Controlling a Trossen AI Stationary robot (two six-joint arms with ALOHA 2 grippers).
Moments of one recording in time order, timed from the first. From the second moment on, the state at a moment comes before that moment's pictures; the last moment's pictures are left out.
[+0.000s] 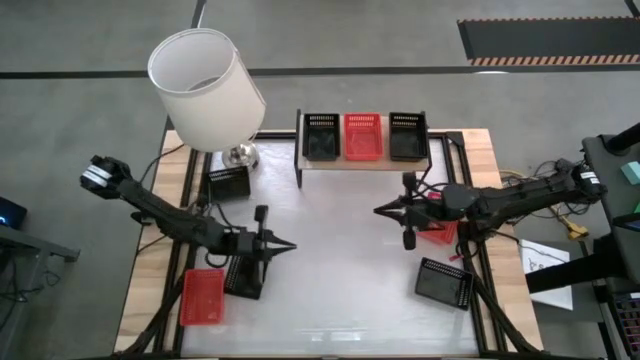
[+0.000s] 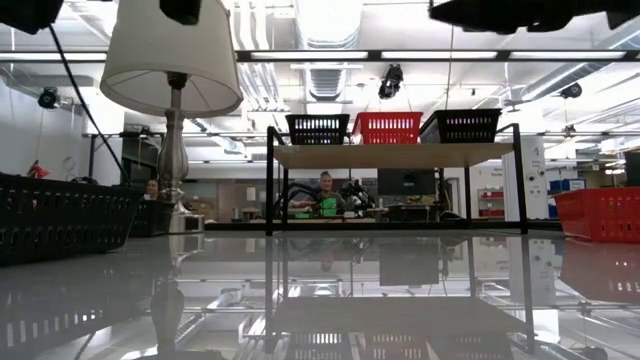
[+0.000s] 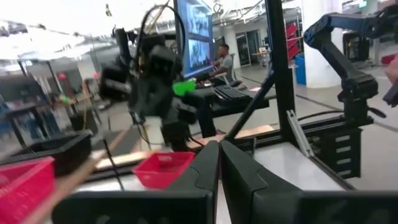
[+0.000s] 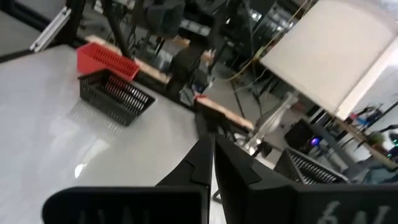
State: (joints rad) left arm -0.46 1.20 0.50 0.85 -0.40 0.22; right arm 0.15 0.87 0.52 0.25 0.15 -0.52
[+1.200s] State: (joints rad) left arm -0.63 1.63 1.32 -0.98 0.01 -0.52; right arm 0.15 0.75 0.44 0.26 0.10 -0.52
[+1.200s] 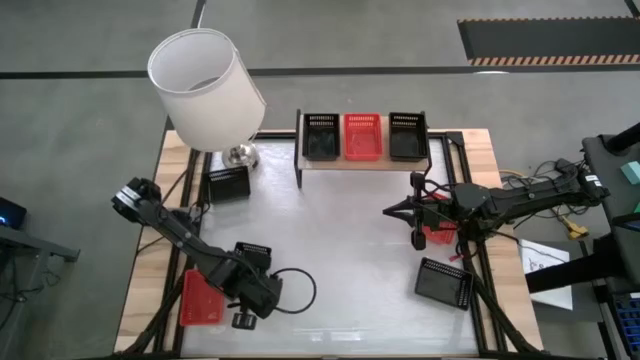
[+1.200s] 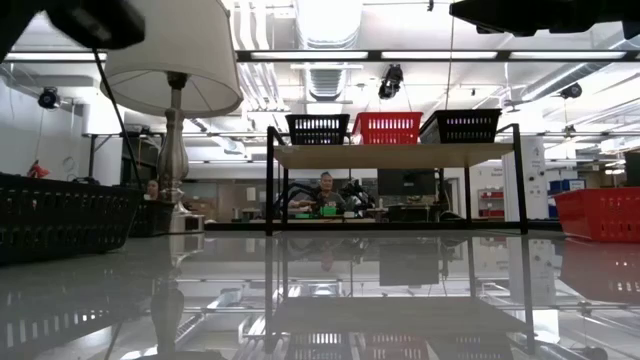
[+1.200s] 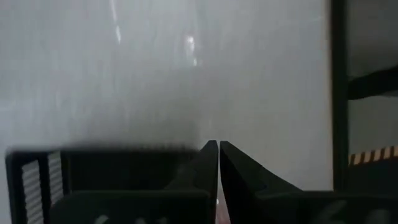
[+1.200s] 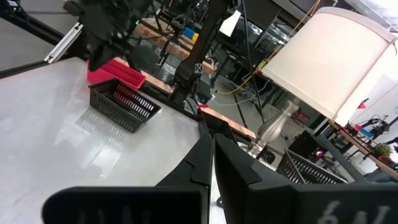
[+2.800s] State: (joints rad) left arm -0.63 1.65 1.22 -0.96 0.01 -0.65; right arm 0.15 0.75 0.43 0.24 0.10 -0.52
